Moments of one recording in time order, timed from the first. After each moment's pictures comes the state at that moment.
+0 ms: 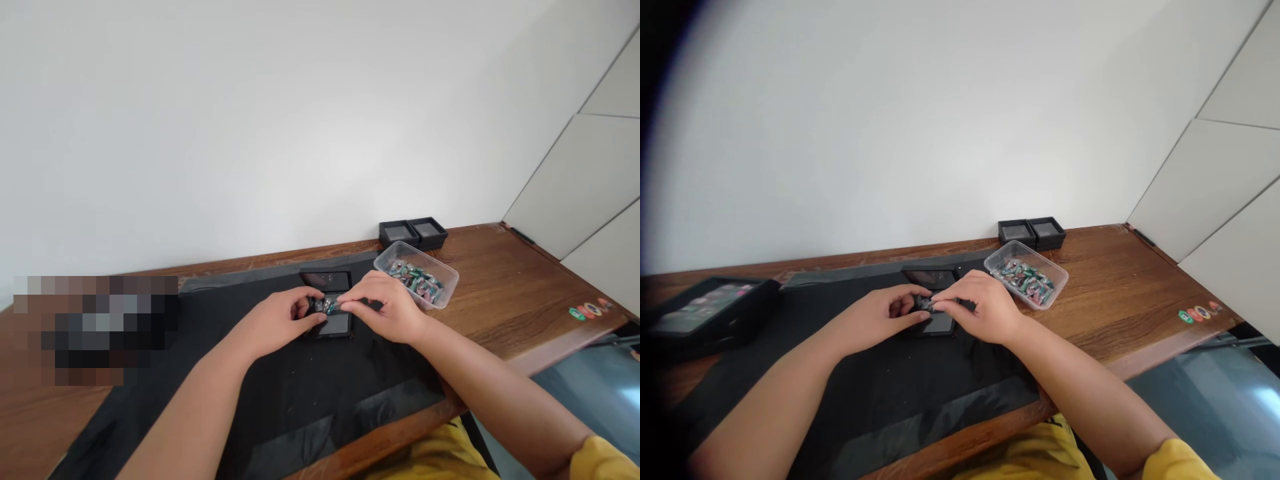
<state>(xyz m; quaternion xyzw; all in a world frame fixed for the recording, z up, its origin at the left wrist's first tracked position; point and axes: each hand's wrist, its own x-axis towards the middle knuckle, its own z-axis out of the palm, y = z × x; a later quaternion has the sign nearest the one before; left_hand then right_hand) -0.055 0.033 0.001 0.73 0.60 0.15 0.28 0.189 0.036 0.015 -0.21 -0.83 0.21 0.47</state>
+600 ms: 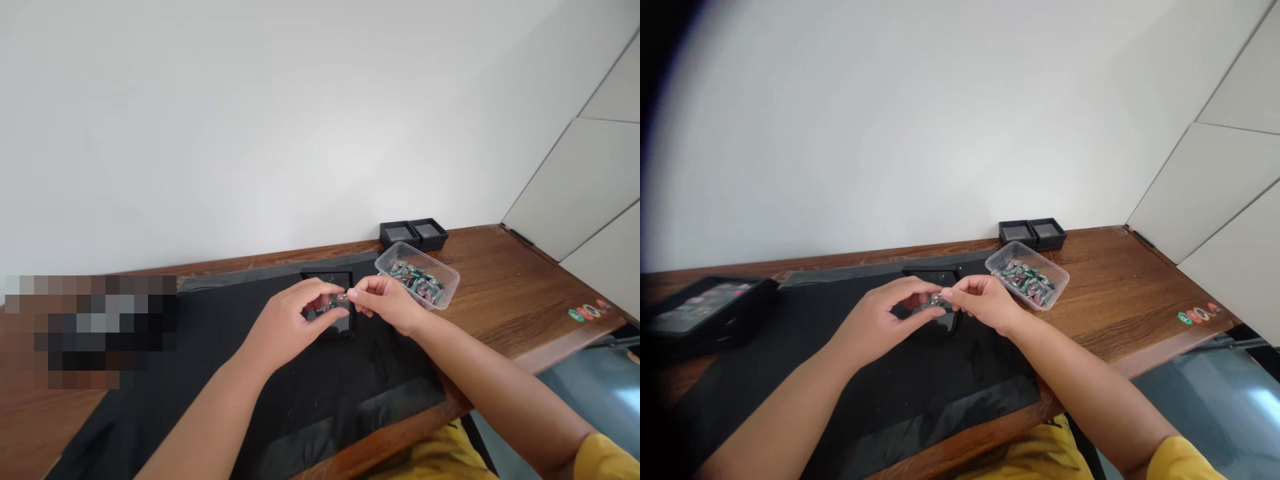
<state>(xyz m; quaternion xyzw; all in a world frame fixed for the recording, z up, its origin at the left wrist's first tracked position) -0.025 0.014 0.016 0.79 0.46 0.37 0.16 0.182 0.043 0.012 -0.36 -0.57 0.64 0.37</state>
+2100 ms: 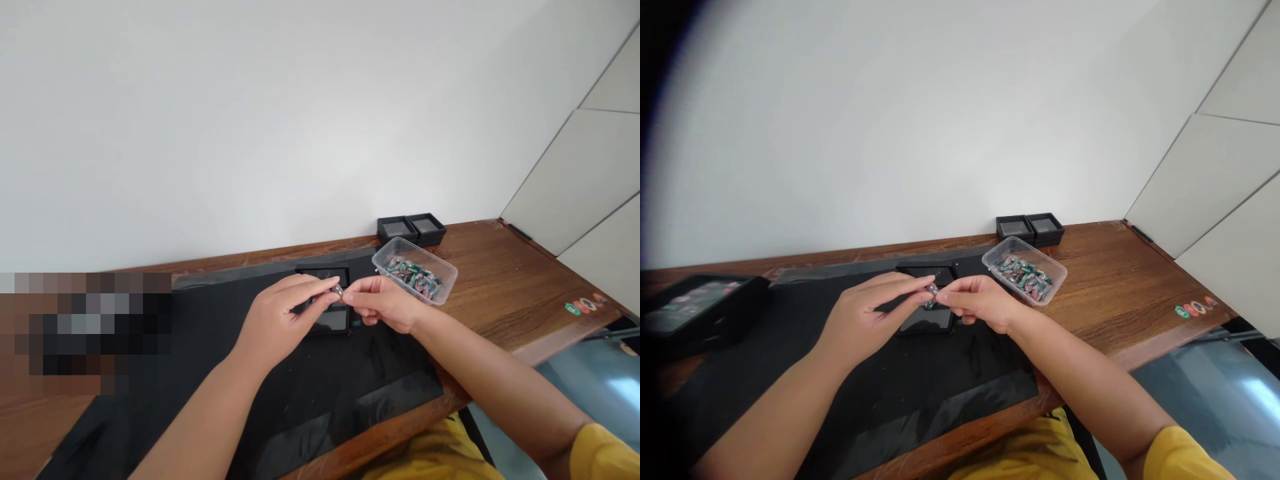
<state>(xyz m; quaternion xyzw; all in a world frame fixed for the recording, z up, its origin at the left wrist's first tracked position) -0.024 0.013 0.017 0.78 0.42 0.45 0.07 0.184 0.040 0.015 -0.34 -0.49 0.75 0.30</state>
